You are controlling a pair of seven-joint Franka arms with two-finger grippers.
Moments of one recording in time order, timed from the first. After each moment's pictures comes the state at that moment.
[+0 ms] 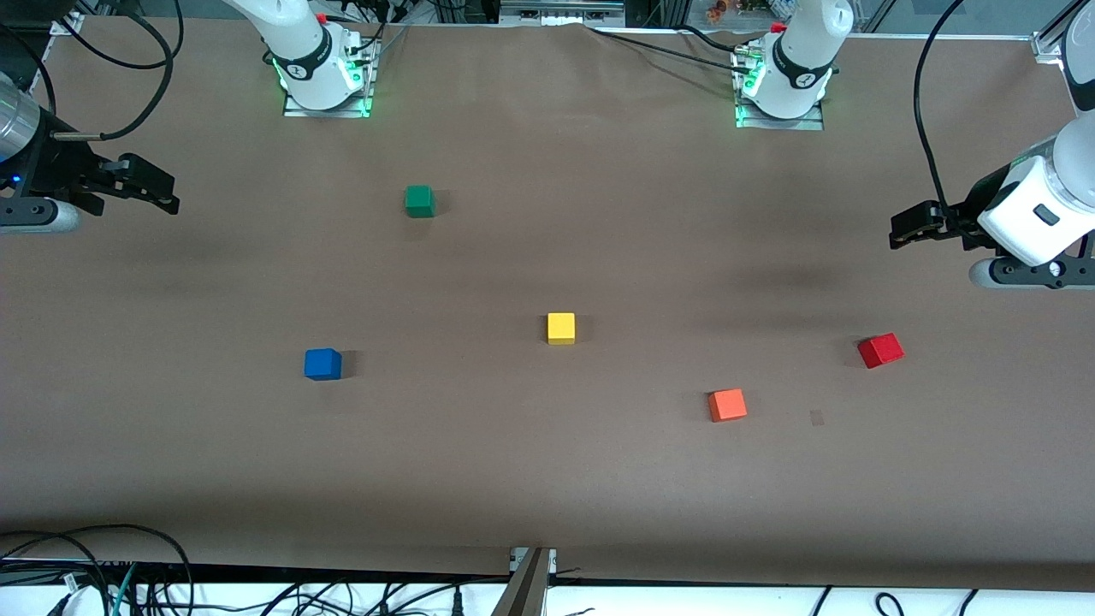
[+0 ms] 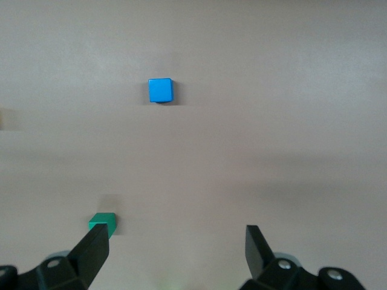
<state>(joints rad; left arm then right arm) -0.02 0.17 -0.04 -1.44 -0.01 1.47 -0.07 0.21 0.03 -0.16 -1.56 0.01 1.54 0.02</state>
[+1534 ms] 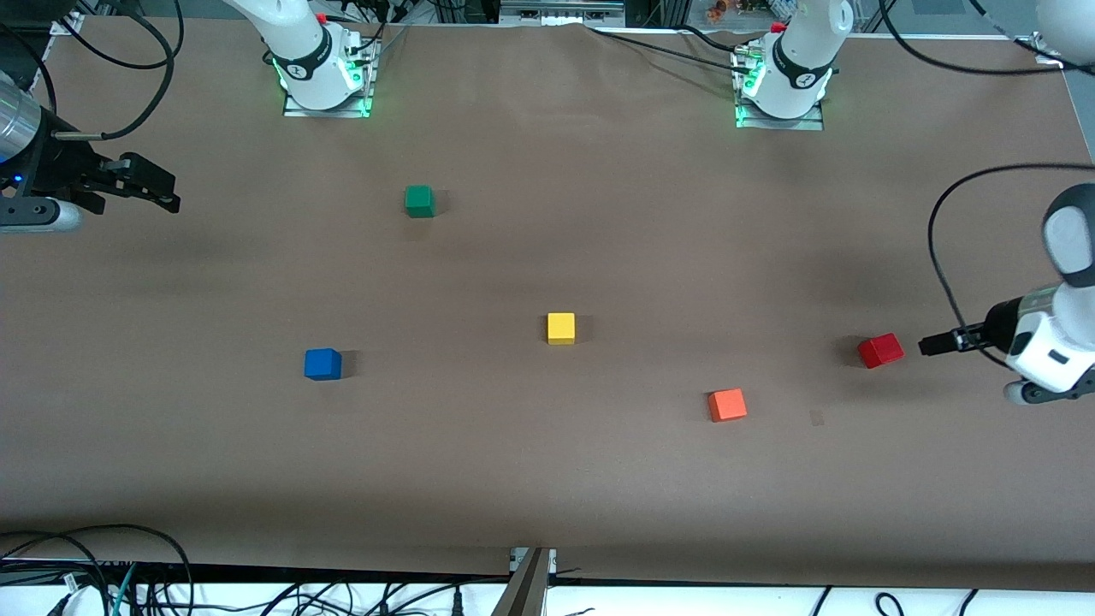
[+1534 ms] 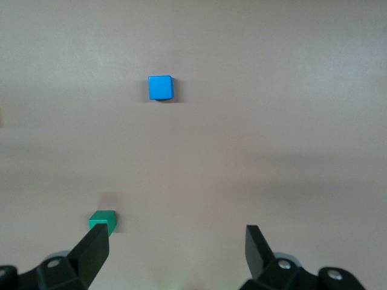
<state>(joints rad) 0.19 0.47 -0.03 -1.58 0.00 1.95 -0.07 0.21 0.03 -0.16 -1.56 0.01 1.53 0.02</state>
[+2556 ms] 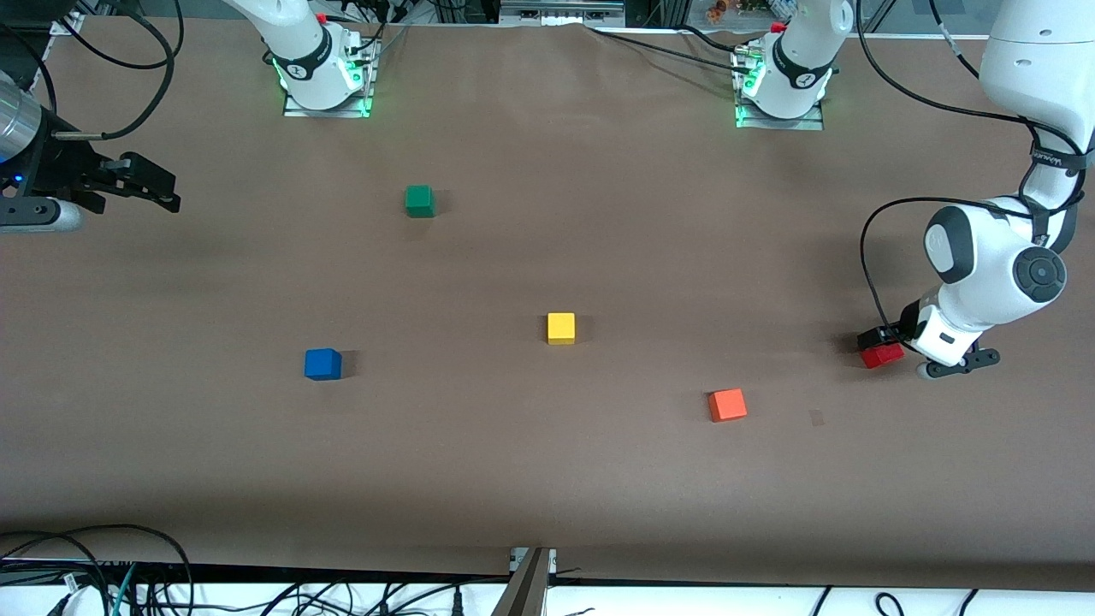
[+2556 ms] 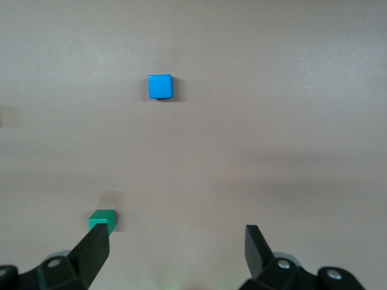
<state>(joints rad) 0.21 0.49 -0.03 -1.99 0.00 2.47 -0.07 0.21 0.03 -0.16 -1.56 0.01 1.53 0.02</state>
